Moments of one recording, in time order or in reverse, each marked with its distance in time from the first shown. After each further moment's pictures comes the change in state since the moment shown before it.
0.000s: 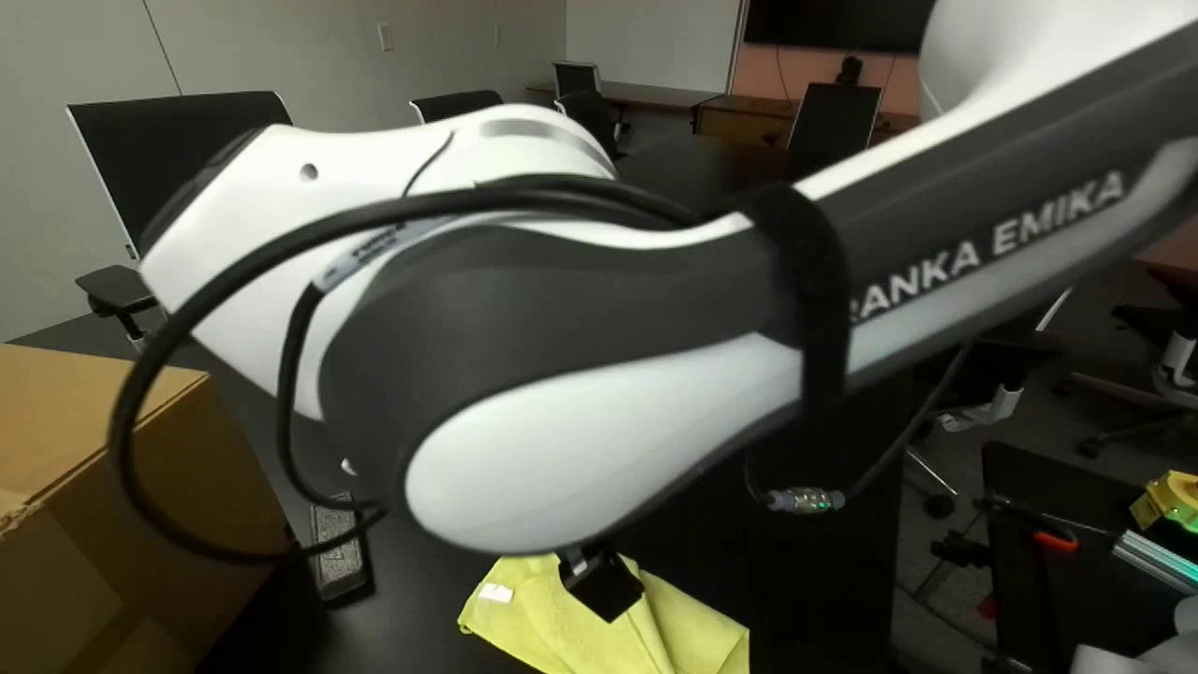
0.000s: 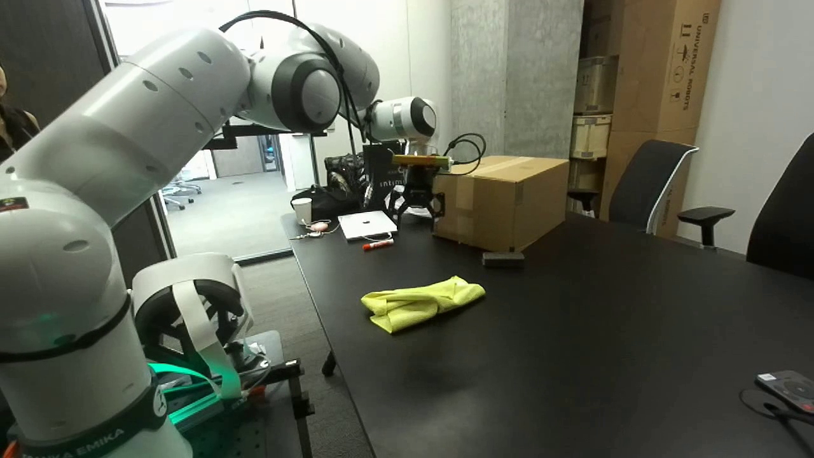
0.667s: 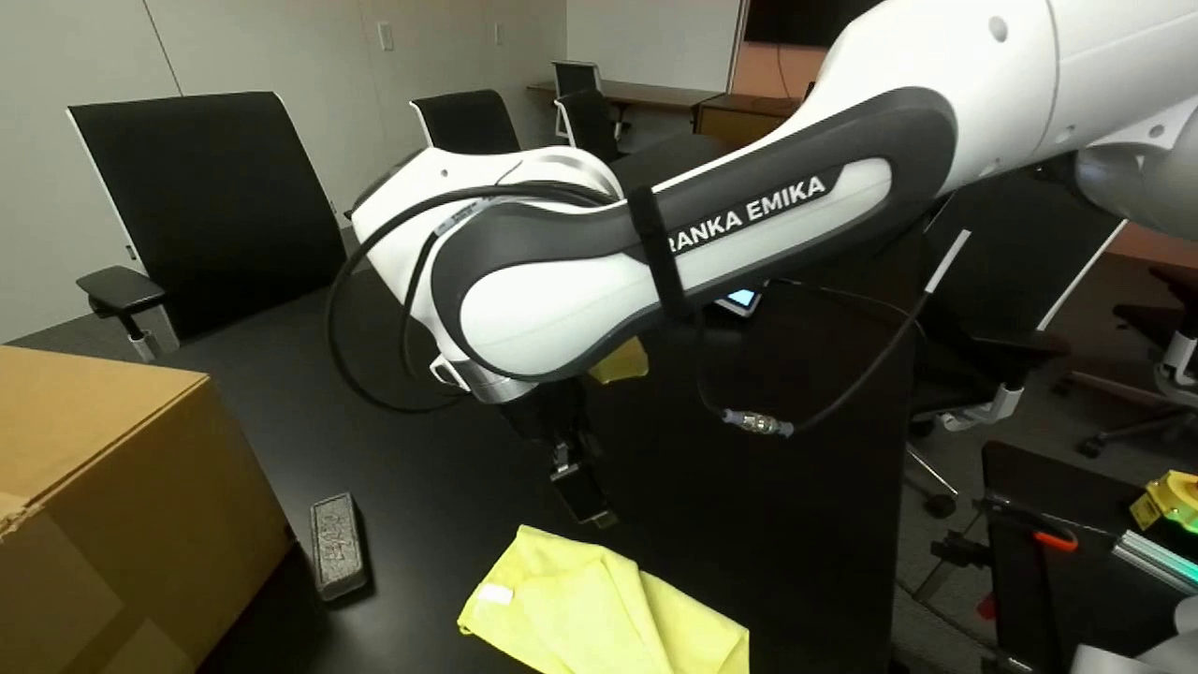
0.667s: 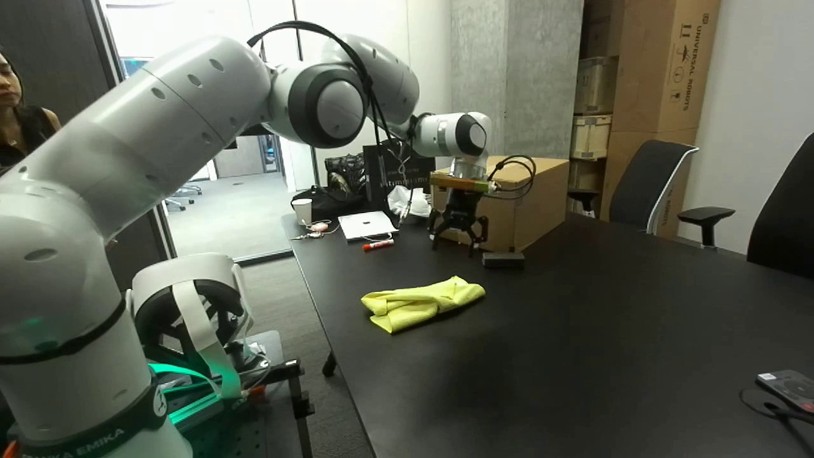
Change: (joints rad) arm -0.160 0.076 -0.047 0.025 0.092 0.091 0.082
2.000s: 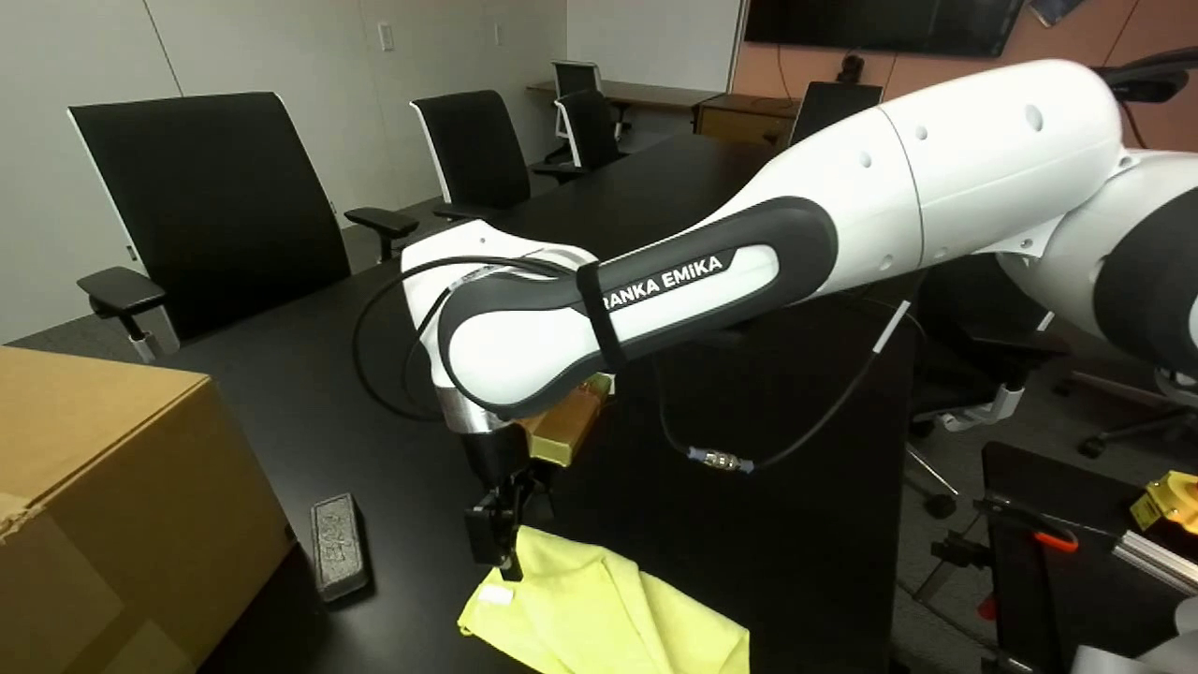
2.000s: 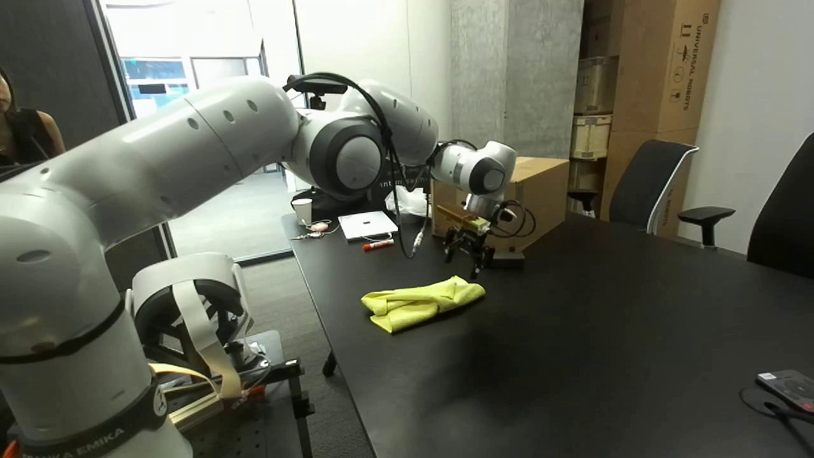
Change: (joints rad) arm -0.031 0.207 -0.020 0.162 0.252 0.255 0.298
